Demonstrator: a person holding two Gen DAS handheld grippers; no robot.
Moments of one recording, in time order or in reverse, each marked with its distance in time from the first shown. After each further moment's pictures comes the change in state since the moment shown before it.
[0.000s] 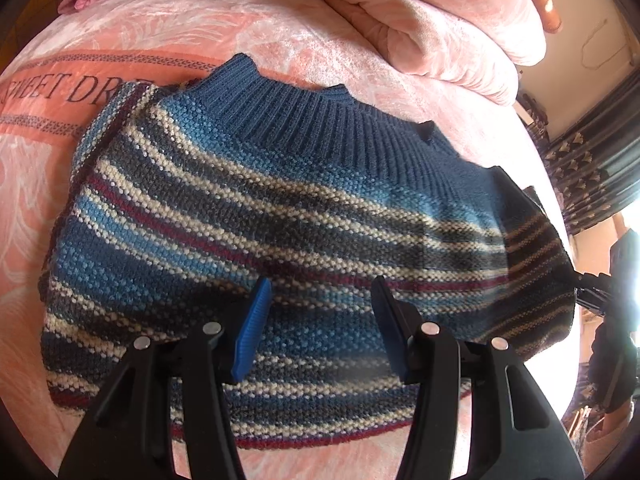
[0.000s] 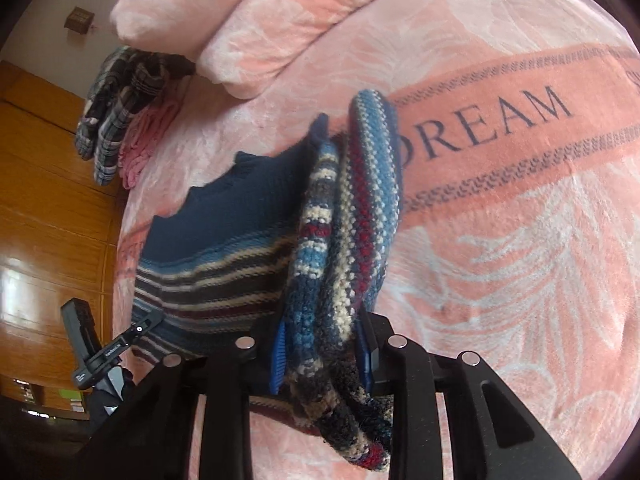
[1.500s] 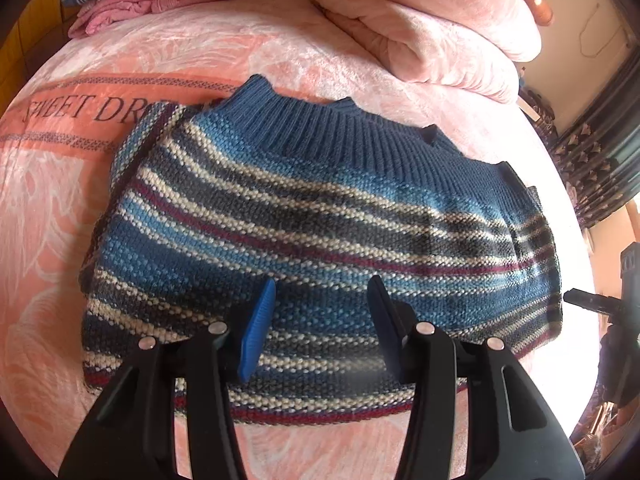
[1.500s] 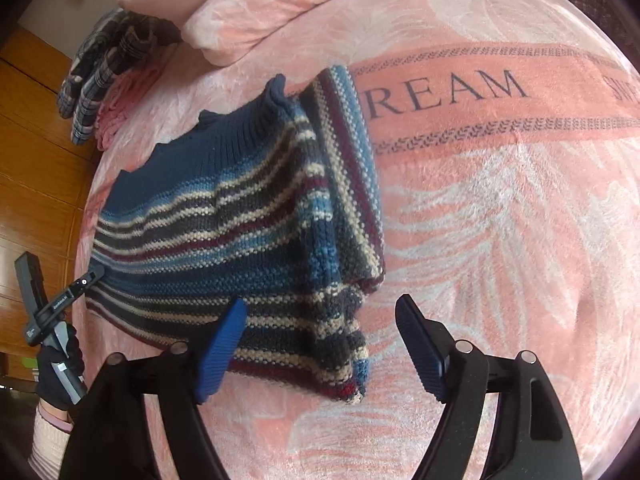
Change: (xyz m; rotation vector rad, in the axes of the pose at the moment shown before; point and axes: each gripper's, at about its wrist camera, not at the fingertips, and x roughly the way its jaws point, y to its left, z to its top) left arm -0.020 -0.003 -0.009 0.072 -0.055 0.092; right arm -0.006 -0.047 -0.030 -0.054 0.065 -0.150
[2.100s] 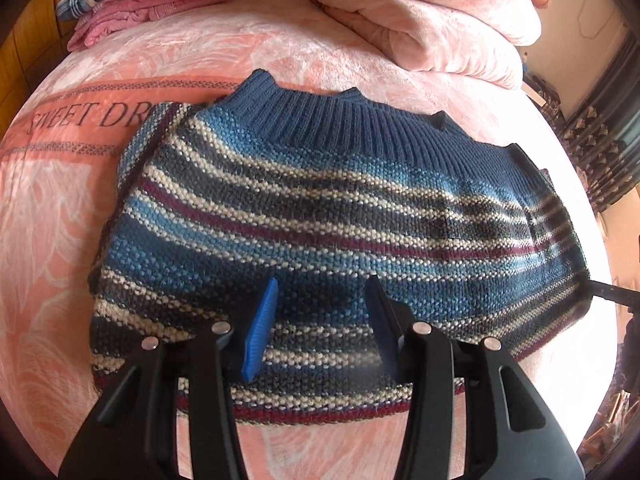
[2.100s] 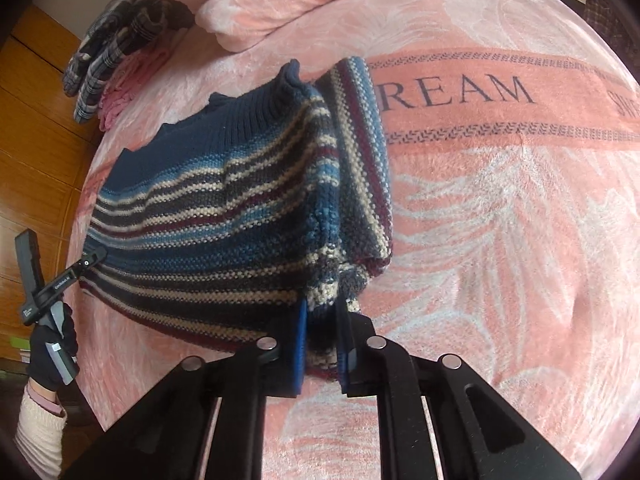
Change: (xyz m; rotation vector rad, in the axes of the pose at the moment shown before) left arm 0.011 0.003 -0.011 0.040 0.016 0.051; right arm 0.000 0.008 -0.018 -0.066 0.022 -0.034
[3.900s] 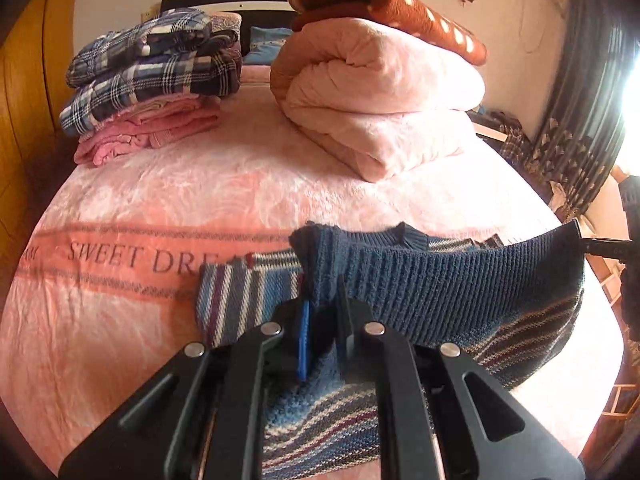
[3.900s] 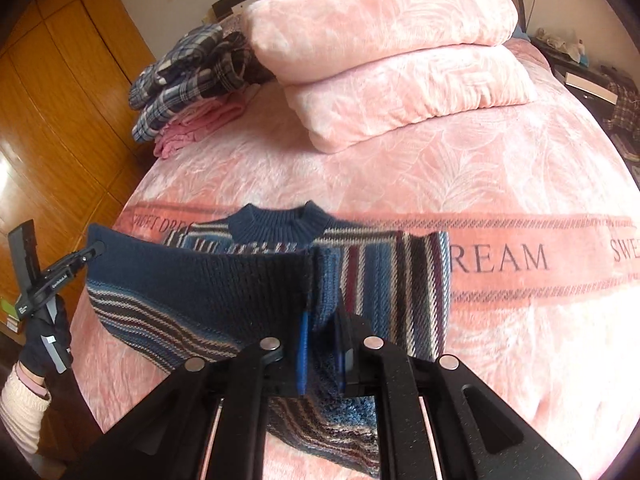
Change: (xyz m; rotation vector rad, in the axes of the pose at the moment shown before) left arm -0.132 -0.010 0.056 0.165 -0.320 -0.006; right arm -0.098 0.094 0.070 -0.206 -0.263 0.040
